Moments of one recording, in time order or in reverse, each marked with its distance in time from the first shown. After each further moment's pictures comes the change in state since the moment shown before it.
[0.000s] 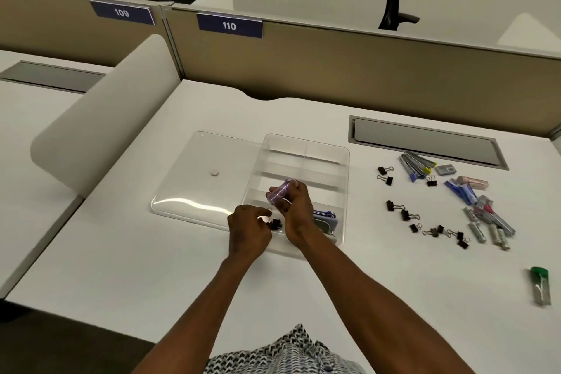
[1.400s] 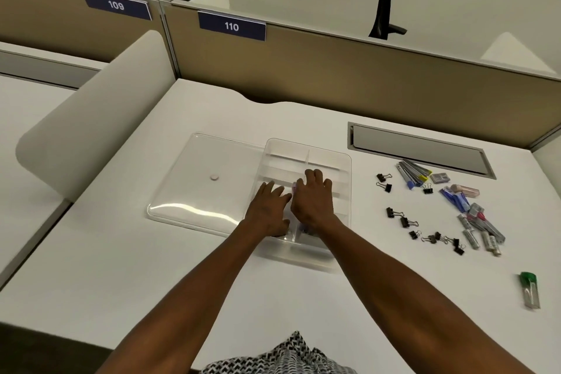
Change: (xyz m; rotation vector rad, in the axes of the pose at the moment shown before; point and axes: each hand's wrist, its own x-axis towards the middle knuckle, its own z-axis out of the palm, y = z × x) left_hand 0.075 0.006 0.016 0.534 -0.472 0.466; right_hand 0.045 -0.026 -0.016 -2.066 0.156 -0.679
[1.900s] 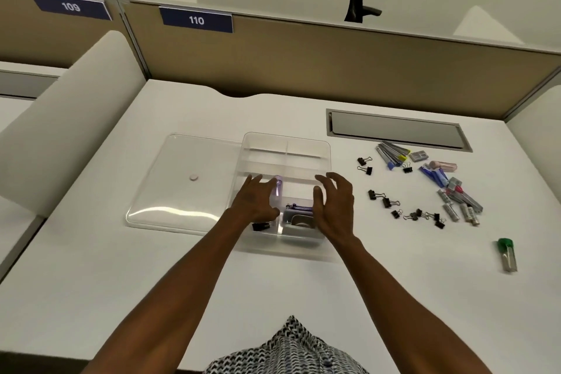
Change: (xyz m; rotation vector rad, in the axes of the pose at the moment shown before) left_hand 0.022 0.004 -0.001 -0.194 -0.075 -0.046; right_hand -0.074 0.064 -0.004 0.633 0.416 0.267
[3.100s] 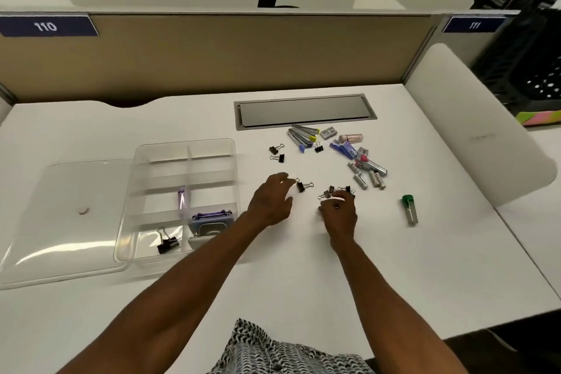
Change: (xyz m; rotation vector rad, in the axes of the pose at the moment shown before) left_hand 0.064 0.220 0.084 -0.078 0.061 0.345; right_hand -0.017 0.163 -0.120 0.519 0.266 0.906
